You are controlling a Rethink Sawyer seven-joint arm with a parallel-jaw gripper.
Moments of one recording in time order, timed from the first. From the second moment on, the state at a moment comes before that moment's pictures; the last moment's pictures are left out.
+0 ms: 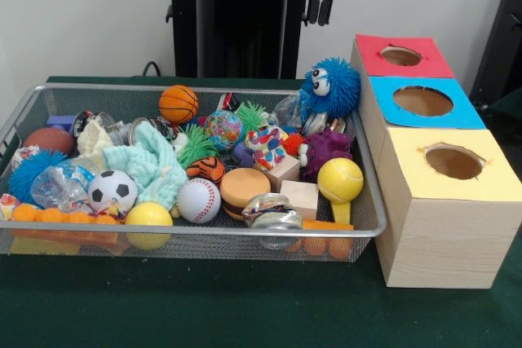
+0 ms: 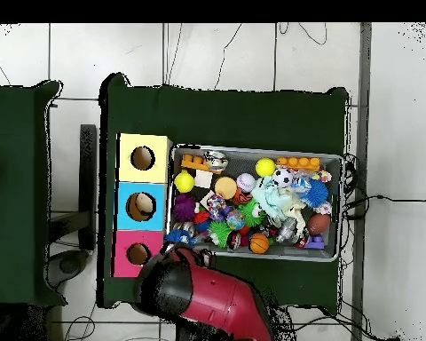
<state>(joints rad) 0.04 -0.92 -0.25 2.08 0.19 0.43 1.67</state>
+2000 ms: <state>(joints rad) -0.42 -0.82 0.11 1.99 -0.26 0.39 1.67</state>
